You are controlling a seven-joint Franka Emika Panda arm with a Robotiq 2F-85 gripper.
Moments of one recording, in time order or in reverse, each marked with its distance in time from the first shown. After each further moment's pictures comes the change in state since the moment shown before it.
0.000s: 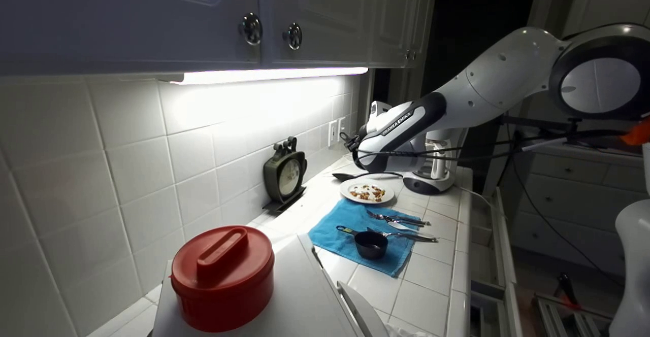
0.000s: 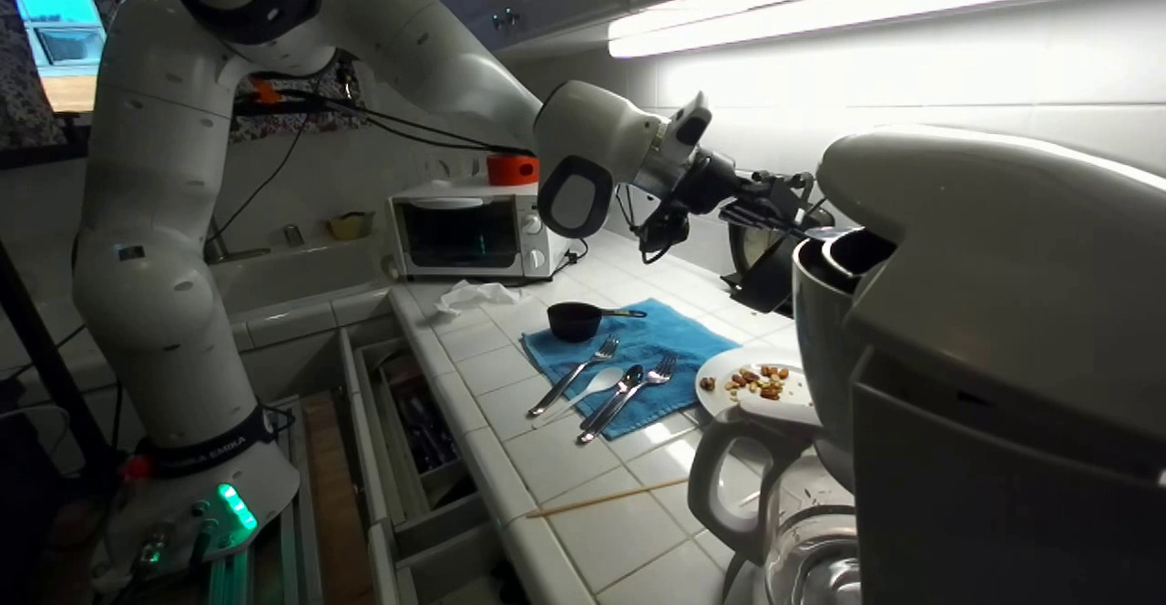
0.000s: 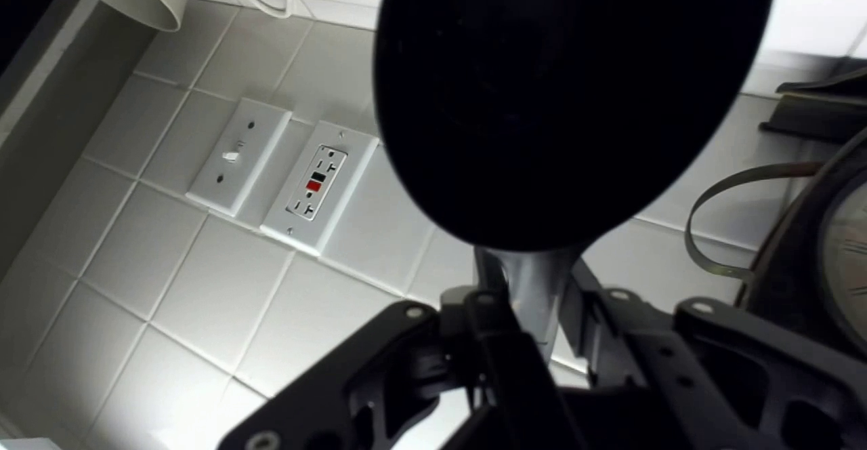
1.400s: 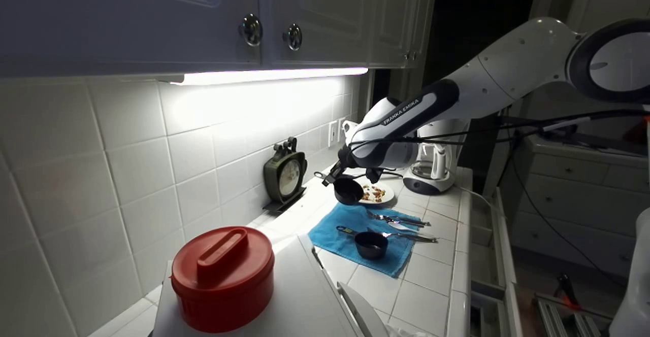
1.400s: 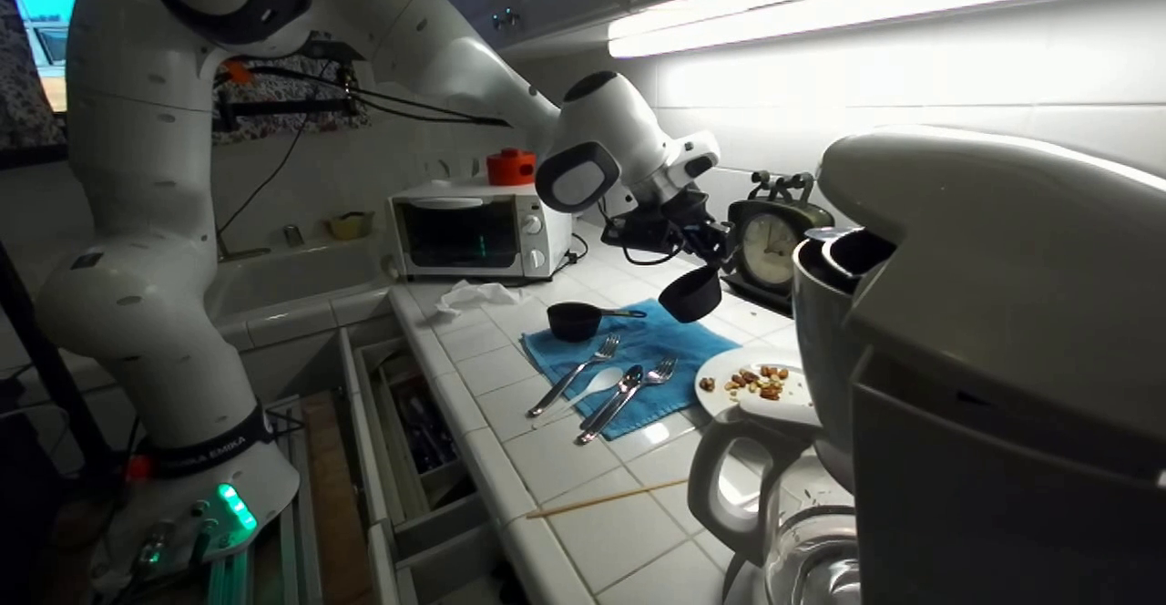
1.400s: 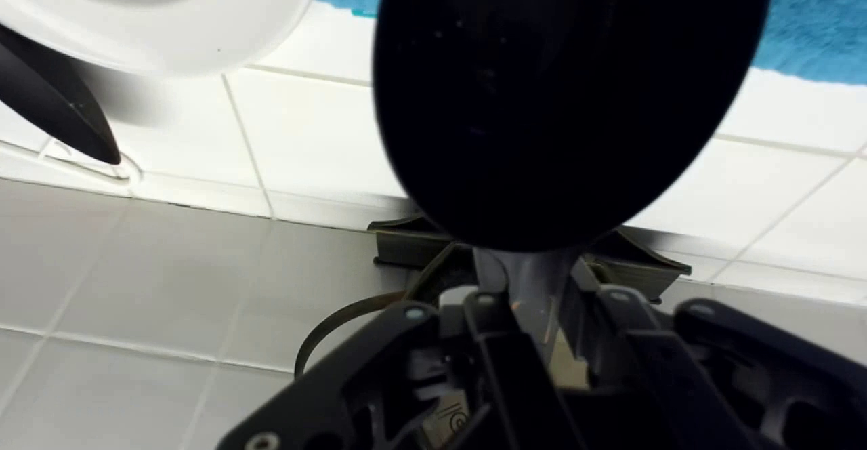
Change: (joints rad) arm -0.335 -0.084 0.471 0.027 -0.103 -0.469 -0.042
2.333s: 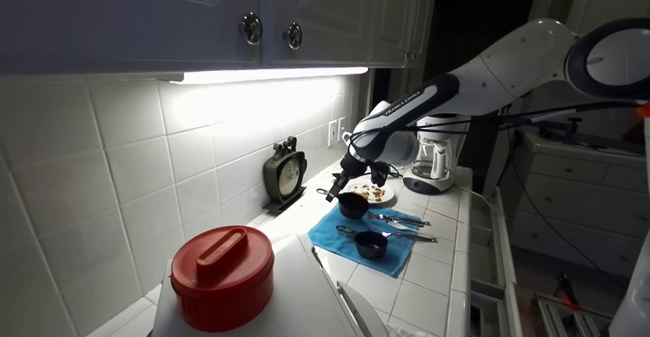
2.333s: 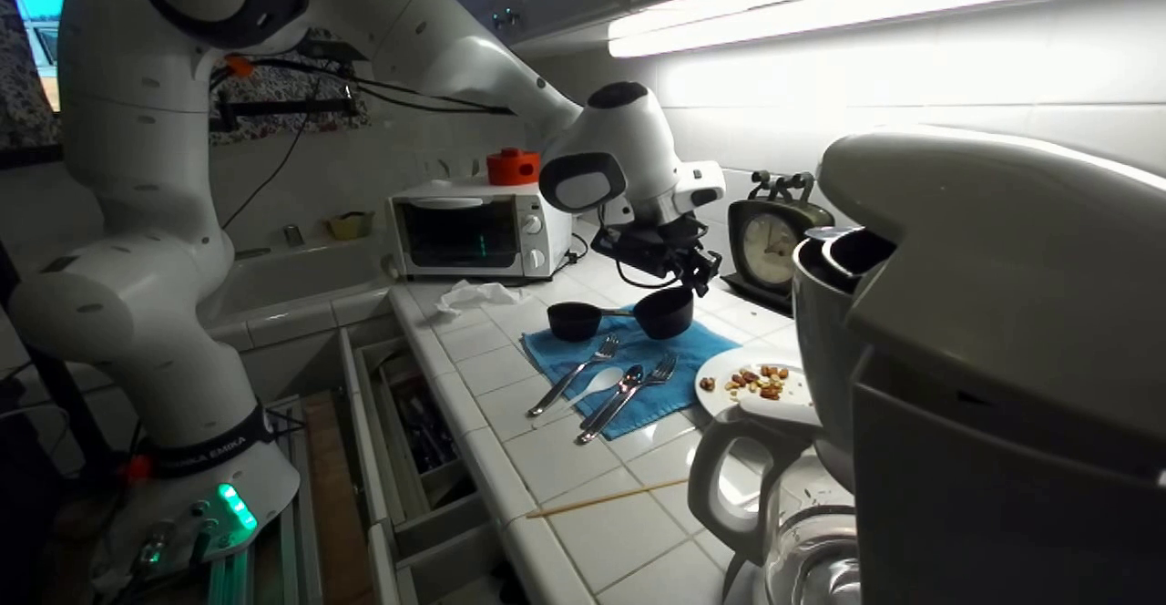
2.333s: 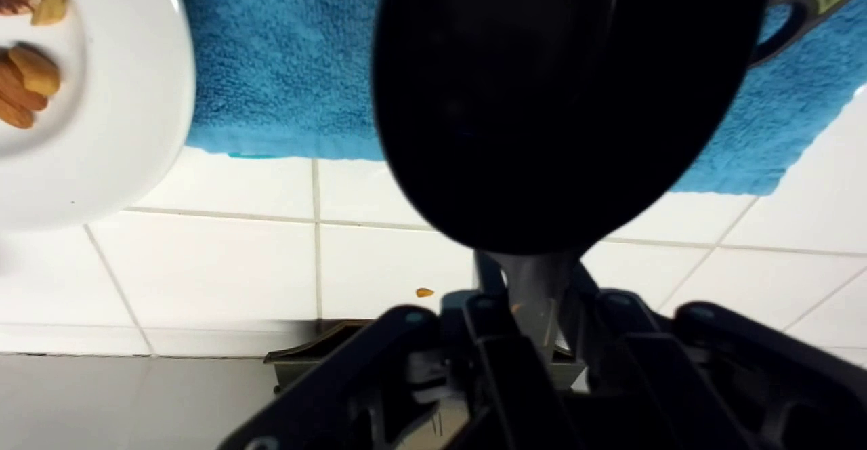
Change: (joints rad) arm -0.218 0.005 0.208 0.016 0.076 -0.228 -0.098
